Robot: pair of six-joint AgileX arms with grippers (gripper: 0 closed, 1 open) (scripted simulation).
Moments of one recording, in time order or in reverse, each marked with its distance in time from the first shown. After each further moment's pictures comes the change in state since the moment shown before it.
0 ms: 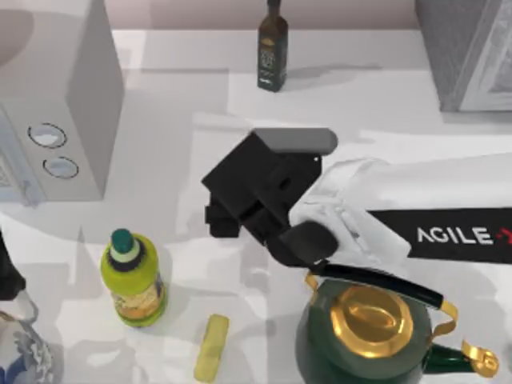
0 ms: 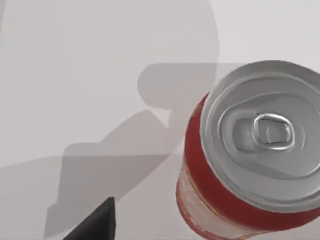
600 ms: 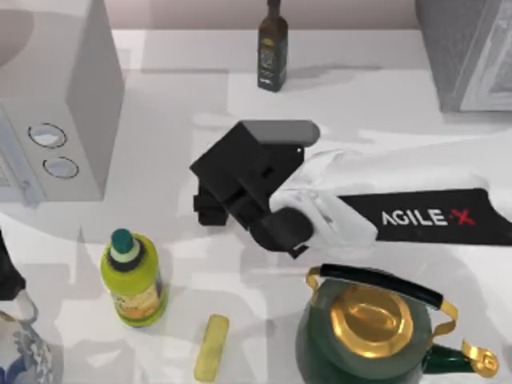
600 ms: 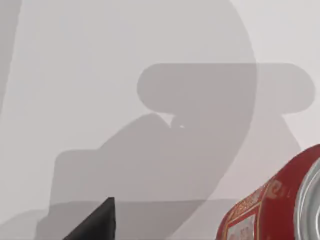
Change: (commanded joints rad) left arm 0.000 0.000 0.000 0.000 0.000 0.000; right arm -0.037 0.113 0.094 0.043 -0.018 -0.036
